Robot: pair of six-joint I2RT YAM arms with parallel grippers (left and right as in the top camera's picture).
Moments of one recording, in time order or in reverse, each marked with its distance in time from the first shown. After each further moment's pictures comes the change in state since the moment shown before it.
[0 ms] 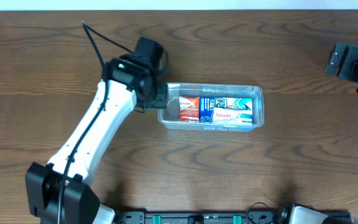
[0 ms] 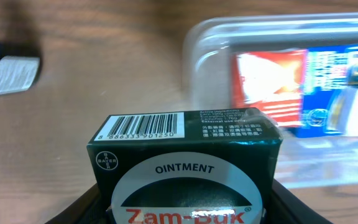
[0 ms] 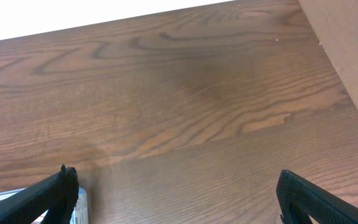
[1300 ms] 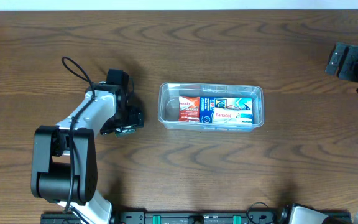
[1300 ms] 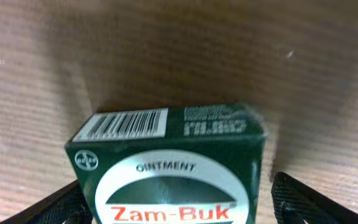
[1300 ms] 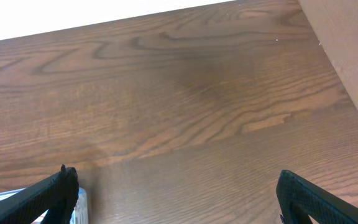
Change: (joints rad) left arm 0.295 0.155 -0.428 0.330 -0.019 0.003; right arm 0.000 0.000 0.000 0.000 0.000 0.000
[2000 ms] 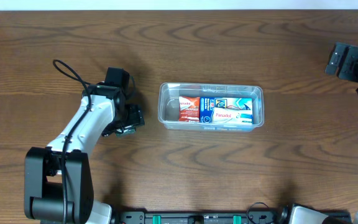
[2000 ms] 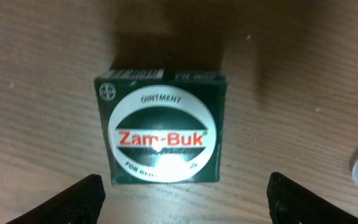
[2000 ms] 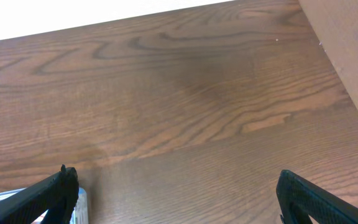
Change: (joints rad) left arm -0.031 -0.136 0.000 -0.076 0.003 -0.103; right arm 0.000 0.000 0.000 0.000 0.000 0.000
